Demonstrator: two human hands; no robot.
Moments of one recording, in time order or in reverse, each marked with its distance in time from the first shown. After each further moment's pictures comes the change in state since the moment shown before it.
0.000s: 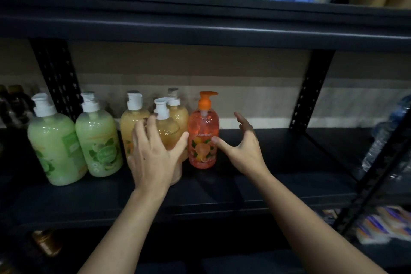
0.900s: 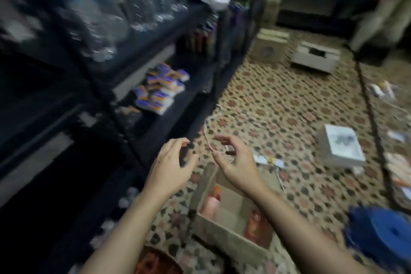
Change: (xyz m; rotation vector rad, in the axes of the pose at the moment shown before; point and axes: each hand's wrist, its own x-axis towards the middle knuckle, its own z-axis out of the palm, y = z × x) left_hand -0.362 0.309 0.095 -0.724 -1.344 0.644; right_hand -0.374 0.189 -0.318 -0.358 0.635 0.554
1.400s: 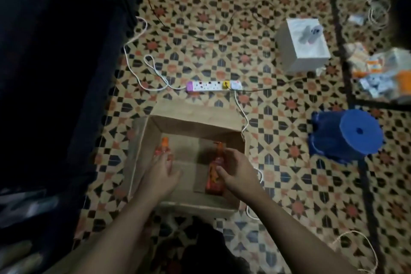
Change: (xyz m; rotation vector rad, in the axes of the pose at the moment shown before) left_hand 0.027 -0.086 0.408 -0.017 -0.738 -0.333; right_hand -0.100 0.396 -0.015 -0.169 -0.026 0.828
